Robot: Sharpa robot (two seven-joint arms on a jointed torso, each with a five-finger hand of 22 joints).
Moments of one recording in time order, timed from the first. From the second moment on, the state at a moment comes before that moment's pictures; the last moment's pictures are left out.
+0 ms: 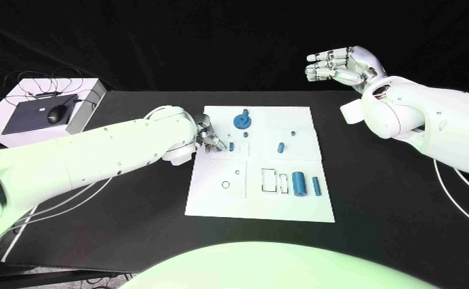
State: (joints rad) left arm 1.09 -0.66 -0.03 1.35 -1.15 -0.04 -0.60; left_hand 1.03 -0.05 0.23 -0.07 0.48 1.25 -0.01 0.20 0.41 1.38 -0.07 0.60 0.60 1.43 -0.11 1.27 1.19 0.06 1.44 -0.13 0.96 1.31; right arm 1.27 -0.79 -0.12 1.27 -0.40 -0.32 0.36; right_hand 1.31 0.00 0.09 -0.17 0.36 0.90 0.21 0.07 0.06 1.02 0.17 0.10 0.06 1.07 0.15 0.07 0.07 0.01 0.87 0.16 0.07 0.07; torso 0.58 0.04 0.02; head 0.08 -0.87
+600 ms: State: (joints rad) left arm 1.09 -0.68 -0.03 1.36 -1.15 -0.04 -0.60; left_hand 1.03 -0.07 0.11 0.00 0.48 1.25 0.00 0.20 0.41 1.38 -0.07 0.61 0.60 1.43 -0.11 1.28 1.20 0.06 1.44 -0.13 0.97 1.31; right arm 1.27 -0.79 -0.12 1.27 -0.40 -0.32 0.36; right_hand 1.31 0.00 0.09 -0.18 0.37 0.89 0.21 0.07 0.06 1.01 0.17 0.10 0.06 1.07 0.15 0.07 0.07 0.01 0.87 0.16 0.07 0.07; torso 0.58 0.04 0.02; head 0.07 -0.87
